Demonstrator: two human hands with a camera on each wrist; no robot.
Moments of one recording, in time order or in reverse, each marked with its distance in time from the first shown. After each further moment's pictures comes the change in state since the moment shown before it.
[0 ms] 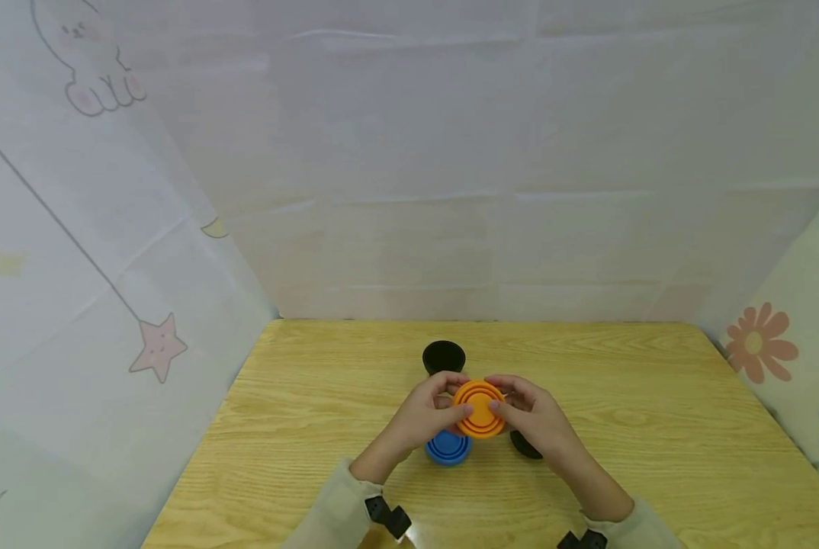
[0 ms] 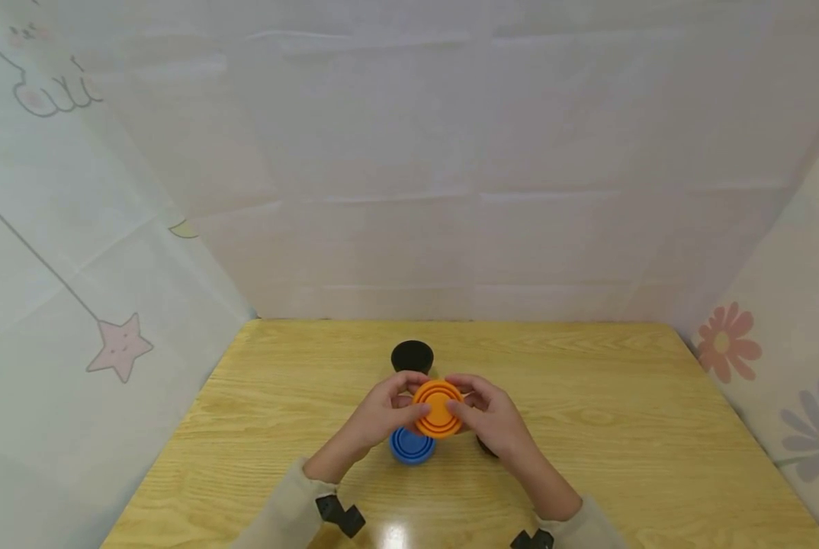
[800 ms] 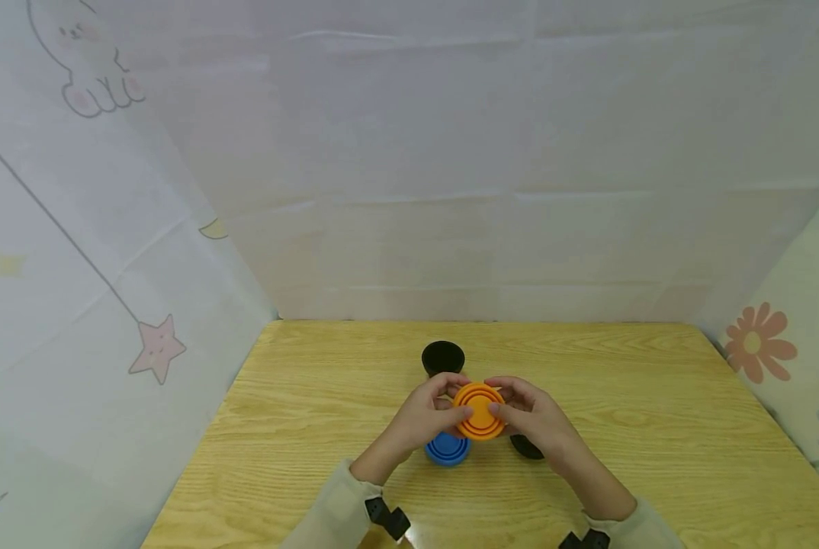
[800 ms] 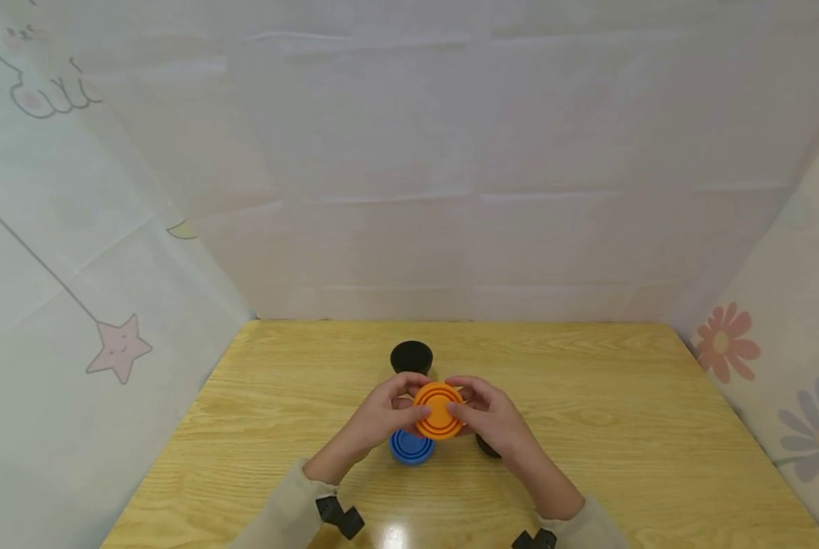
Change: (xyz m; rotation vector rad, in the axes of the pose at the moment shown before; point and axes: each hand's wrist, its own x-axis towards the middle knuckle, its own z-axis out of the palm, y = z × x) left_hand -0.001 -0.002 0.001 0.014 0.008 -0.022; right_hand 0.000 0.001 -0.003 0.041 -0.055 0.040
